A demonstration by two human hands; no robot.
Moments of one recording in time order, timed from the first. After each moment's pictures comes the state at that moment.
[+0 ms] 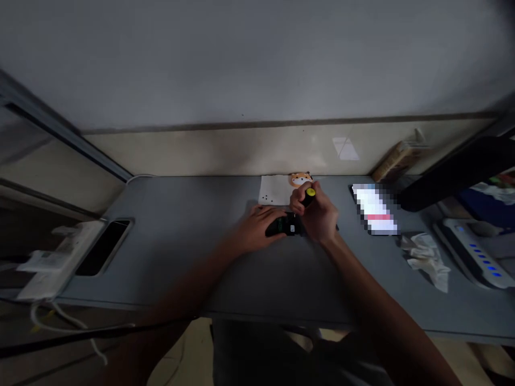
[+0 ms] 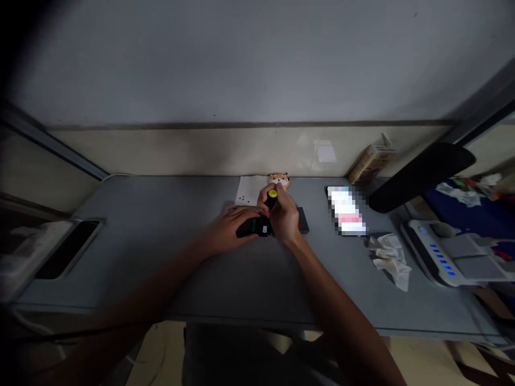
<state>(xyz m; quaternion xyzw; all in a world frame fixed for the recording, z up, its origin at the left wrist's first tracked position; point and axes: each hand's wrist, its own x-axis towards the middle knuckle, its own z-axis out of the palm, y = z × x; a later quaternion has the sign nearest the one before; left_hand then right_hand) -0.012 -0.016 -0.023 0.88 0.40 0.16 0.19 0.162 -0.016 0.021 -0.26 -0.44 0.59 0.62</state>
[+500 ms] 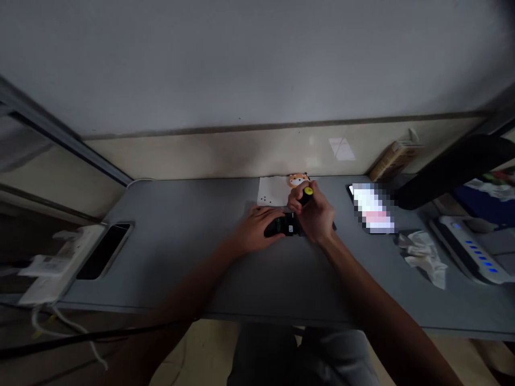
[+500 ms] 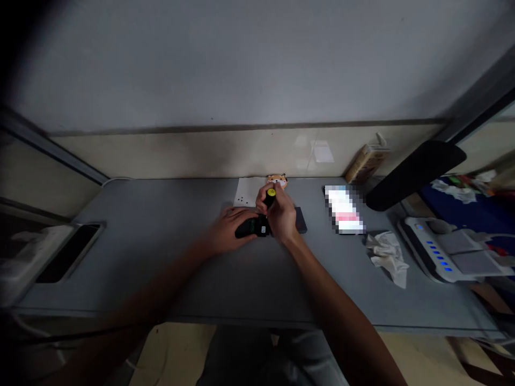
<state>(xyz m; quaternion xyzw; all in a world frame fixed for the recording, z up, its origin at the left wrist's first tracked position) -0.012 -0.016 -0.025 0.88 0.41 0.17 0.17 0.162 -0.014 0.023 -0.26 -0.41 0.61 0.63</state>
